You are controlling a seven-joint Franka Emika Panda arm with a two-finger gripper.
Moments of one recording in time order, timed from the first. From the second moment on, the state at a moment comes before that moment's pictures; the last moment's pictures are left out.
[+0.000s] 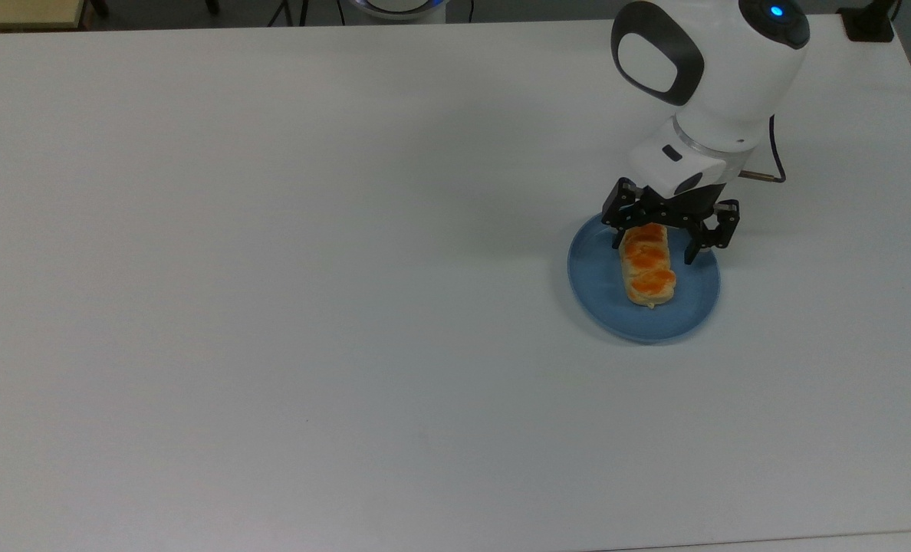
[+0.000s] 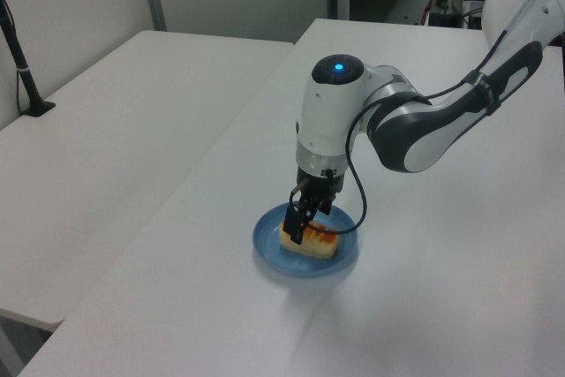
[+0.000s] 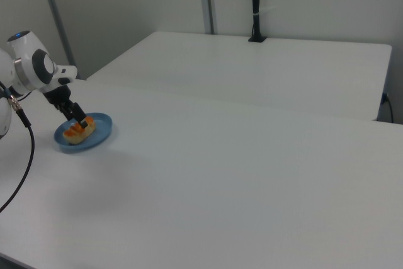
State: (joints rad) arm 0.35 0.62 0.27 -1.45 -0.40 2.17 0.97
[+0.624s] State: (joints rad) arm 0.17 0.39 0.27 -1.43 -0.34 1.85 0.74
